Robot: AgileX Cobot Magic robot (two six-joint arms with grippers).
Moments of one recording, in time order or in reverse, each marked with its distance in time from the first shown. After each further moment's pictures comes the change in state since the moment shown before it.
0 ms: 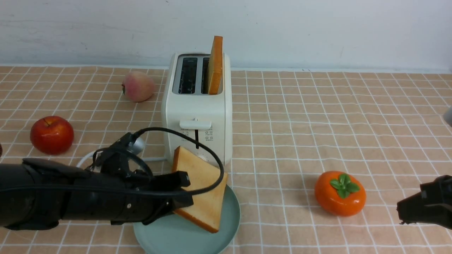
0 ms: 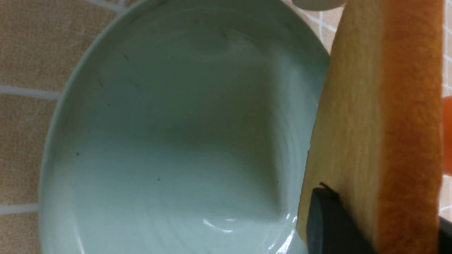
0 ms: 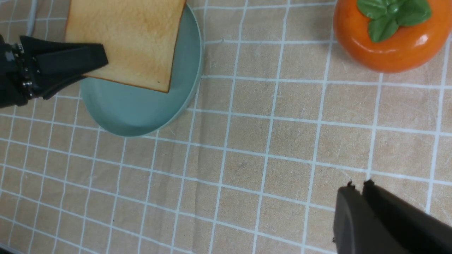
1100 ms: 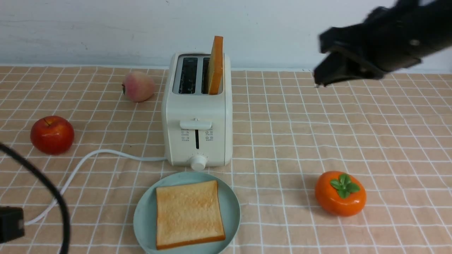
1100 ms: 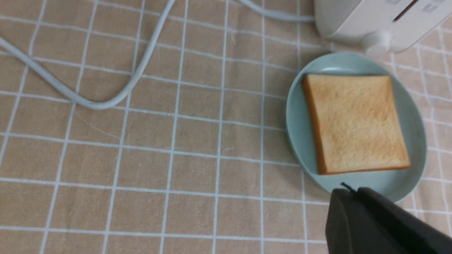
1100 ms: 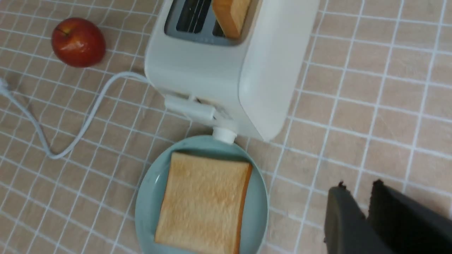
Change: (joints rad) right arm 0.348 0.602 -0.872 -0.297 0.010 0.303; left arm 0.081 -0.999 0.017 1.528 0.481 -1.244
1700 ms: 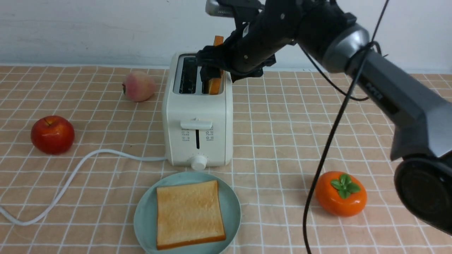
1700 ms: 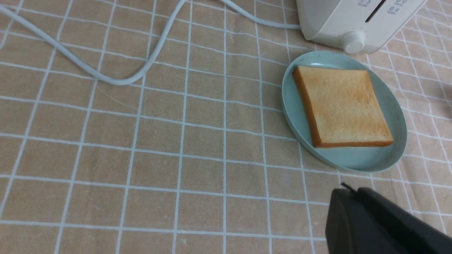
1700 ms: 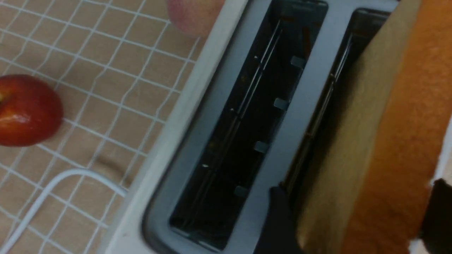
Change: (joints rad) right arm 0.101 0.753 -0.812 -0.106 0.015 0.045; left arm 0.000 -0.363 0.072 0.005 0.195 -0.005
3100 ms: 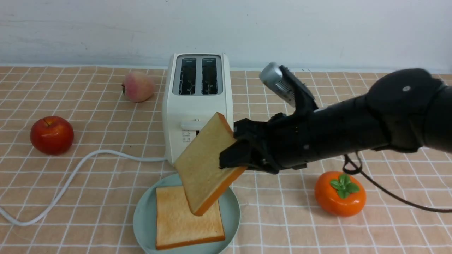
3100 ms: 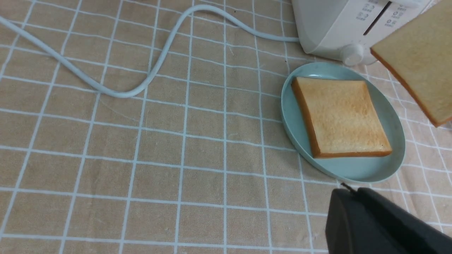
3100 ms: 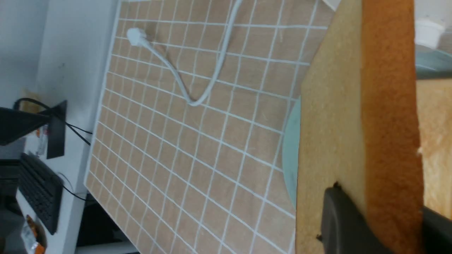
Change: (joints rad) right arm 0.009 -0.700 1.344 1.030 -0.372 -0.607; left arm 0.000 -0.009 0.000 0.014 -0.036 0.000
